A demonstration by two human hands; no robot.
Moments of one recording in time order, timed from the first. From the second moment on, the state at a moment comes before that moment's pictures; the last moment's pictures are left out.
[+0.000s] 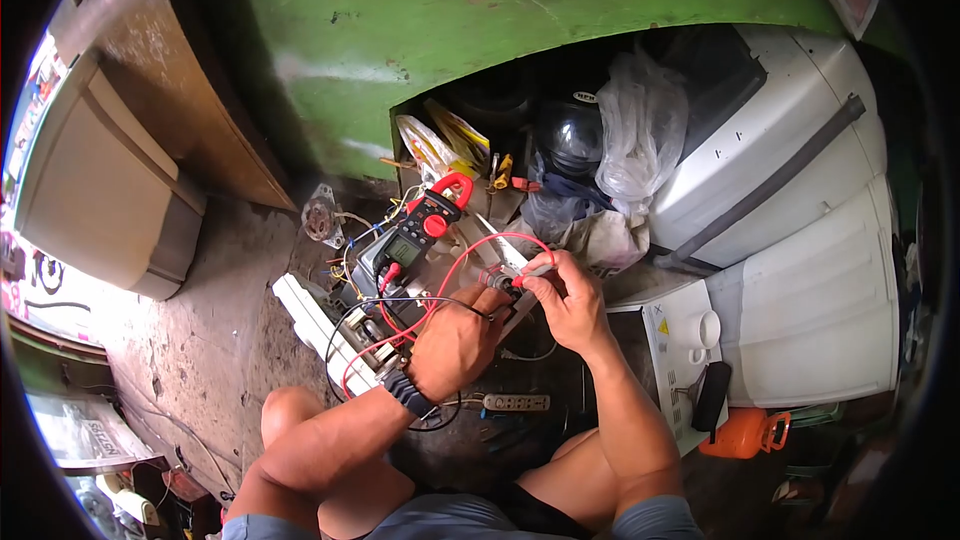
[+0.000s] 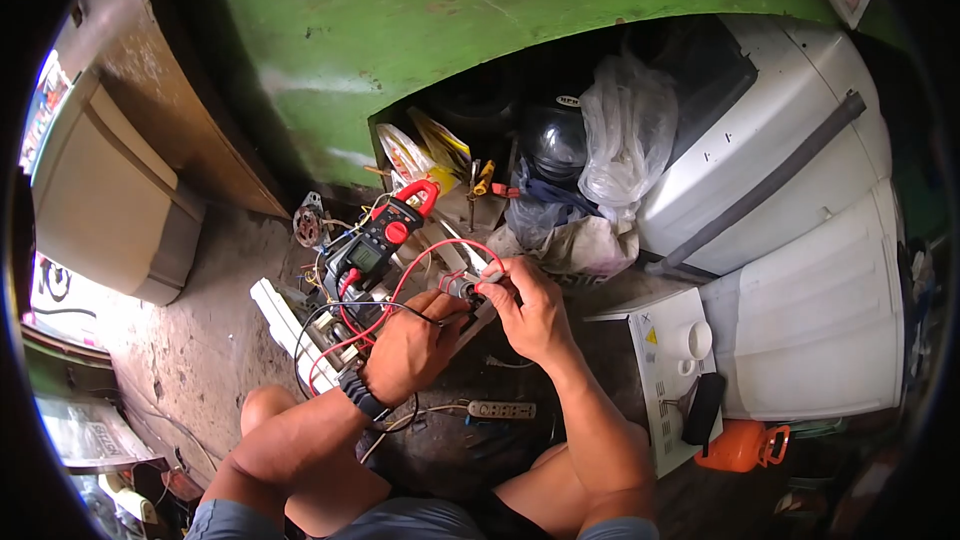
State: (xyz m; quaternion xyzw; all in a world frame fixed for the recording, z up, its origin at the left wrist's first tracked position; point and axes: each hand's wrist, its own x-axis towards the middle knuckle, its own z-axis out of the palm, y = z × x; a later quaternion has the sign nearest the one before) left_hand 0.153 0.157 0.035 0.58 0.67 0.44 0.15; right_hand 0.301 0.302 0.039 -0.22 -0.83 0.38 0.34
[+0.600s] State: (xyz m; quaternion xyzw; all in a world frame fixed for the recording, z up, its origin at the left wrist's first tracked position) left_hand 0.153 0.157 0.031 0.58 0.67 0.44 0.14; right_hand 0.301 0.303 0.030 -0.20 -0.84 0.34 0.35
